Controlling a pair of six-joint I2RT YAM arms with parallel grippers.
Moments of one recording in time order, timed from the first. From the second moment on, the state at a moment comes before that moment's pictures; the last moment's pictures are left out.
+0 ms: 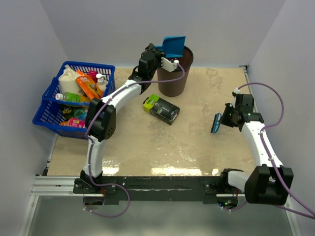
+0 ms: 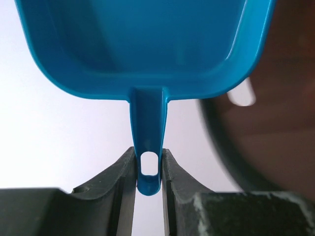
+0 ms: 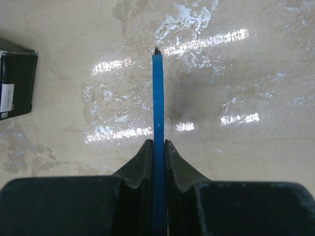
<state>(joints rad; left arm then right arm) -0.52 2.17 1.88 0.26 -0.24 1.53 -0.08 1.16 0.89 -0.65 -0.08 0.26</state>
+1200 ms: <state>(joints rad) -0.54 1.37 1.55 -0.71 0.23 0.87 -0.10 1.27 1.18 -0.65 -0.13 0.05</state>
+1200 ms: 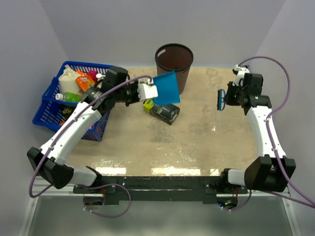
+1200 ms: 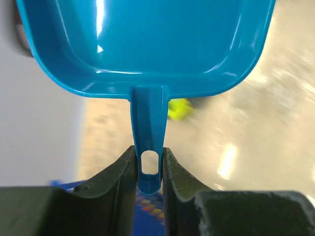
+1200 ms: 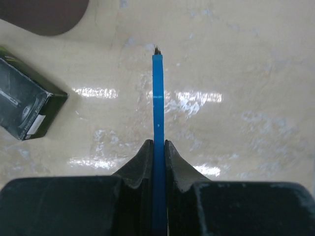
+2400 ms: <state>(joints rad) -0.60 1.56 0.99 -0.74 0.39 0.76 0.31 1.16 0.58 -0.10 0.19 -1.10</state>
